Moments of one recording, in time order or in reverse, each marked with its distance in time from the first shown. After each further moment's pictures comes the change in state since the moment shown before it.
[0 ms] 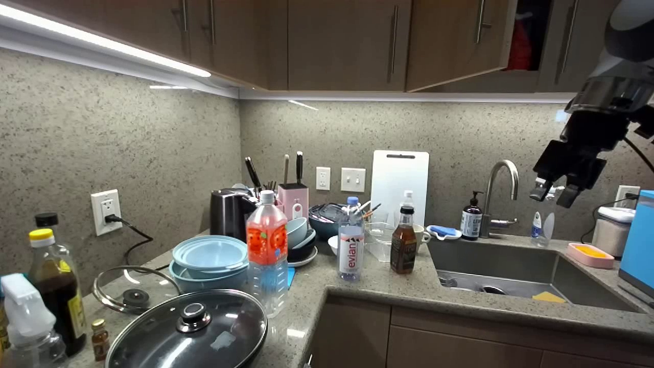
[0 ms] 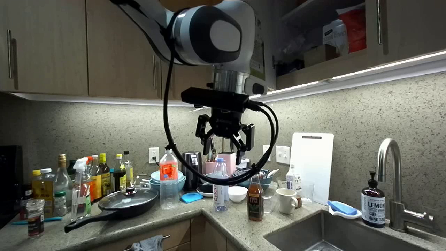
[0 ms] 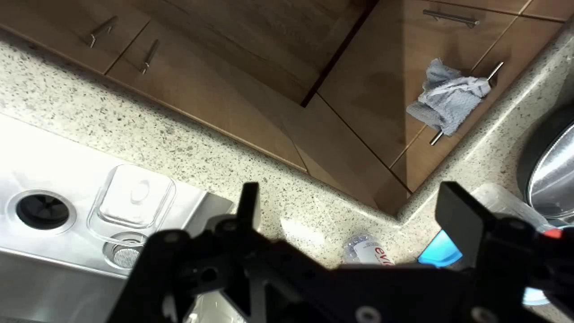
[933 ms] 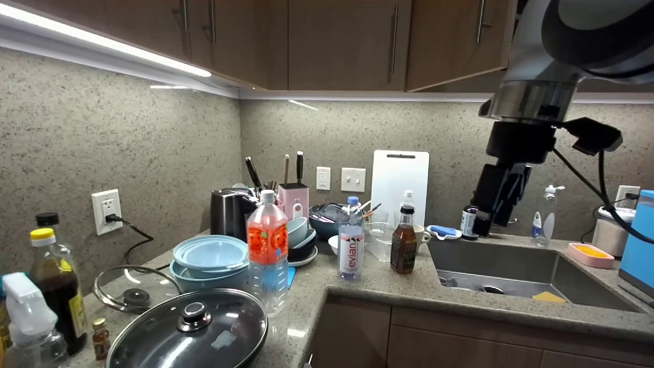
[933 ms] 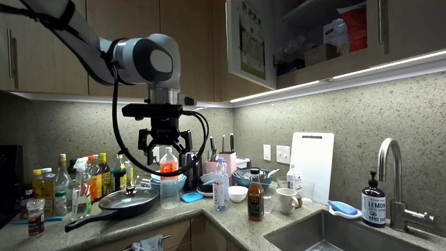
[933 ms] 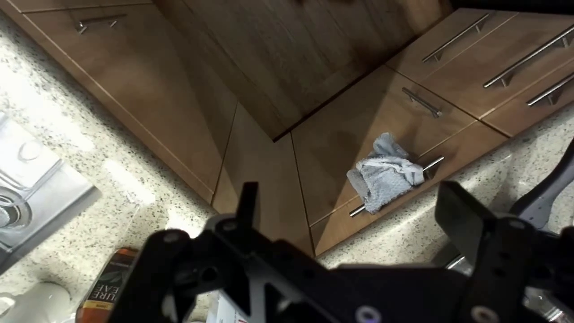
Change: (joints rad) arm 0.094 0.000 0.360 -0.063 -0.044 0.032 0.103
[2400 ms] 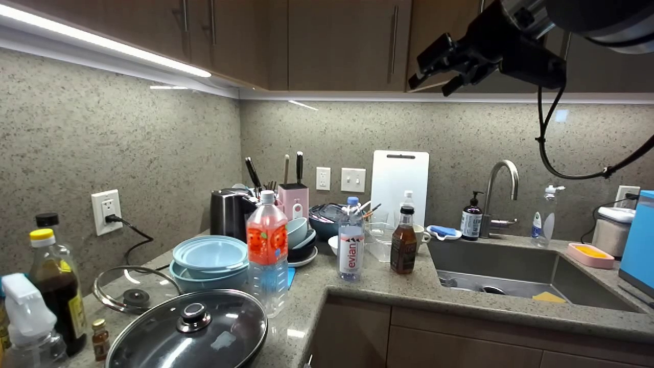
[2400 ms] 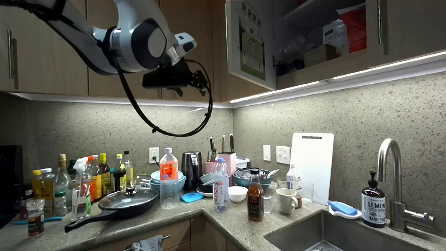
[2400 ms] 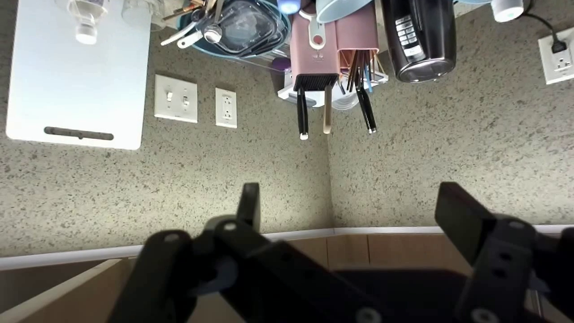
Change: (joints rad) arm -0.054 -0.027 0.058 0.062 -0.023 0.860 0.245
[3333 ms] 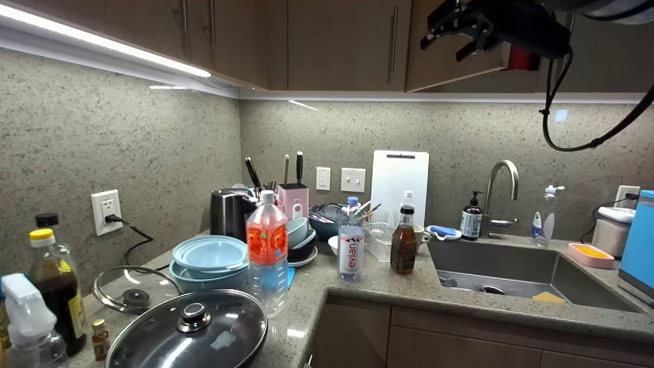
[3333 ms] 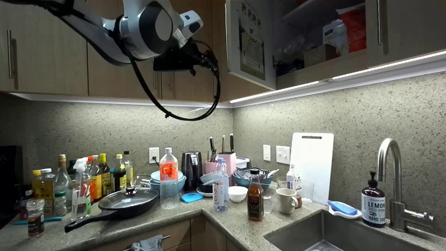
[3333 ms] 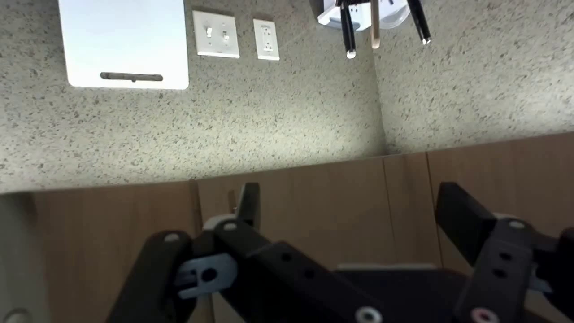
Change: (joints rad) arm -0.232 0.011 0.138 0.112 -0.003 0.056 0.153
